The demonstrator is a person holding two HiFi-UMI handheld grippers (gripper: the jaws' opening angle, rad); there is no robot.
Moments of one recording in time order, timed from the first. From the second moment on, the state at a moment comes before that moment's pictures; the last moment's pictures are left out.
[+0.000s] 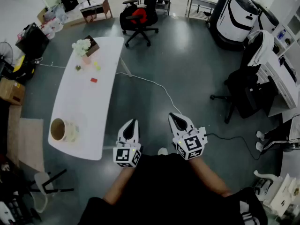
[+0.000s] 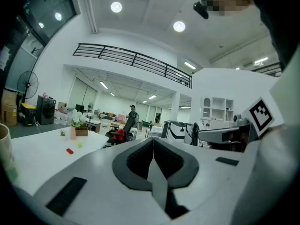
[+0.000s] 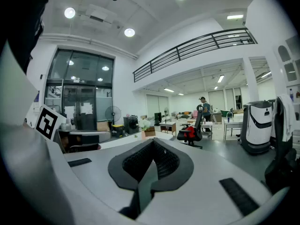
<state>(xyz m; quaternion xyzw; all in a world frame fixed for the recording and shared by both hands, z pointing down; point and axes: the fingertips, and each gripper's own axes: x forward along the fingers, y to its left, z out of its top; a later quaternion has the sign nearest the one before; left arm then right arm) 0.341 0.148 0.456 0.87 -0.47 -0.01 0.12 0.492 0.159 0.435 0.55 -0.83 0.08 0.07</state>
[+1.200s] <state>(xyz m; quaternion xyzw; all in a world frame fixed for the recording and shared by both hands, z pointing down) 0.341 0.165 0.472 0.87 -0.49 0.01 0.12 0.511 0.173 0.455 0.55 -0.83 0.09 0.07</state>
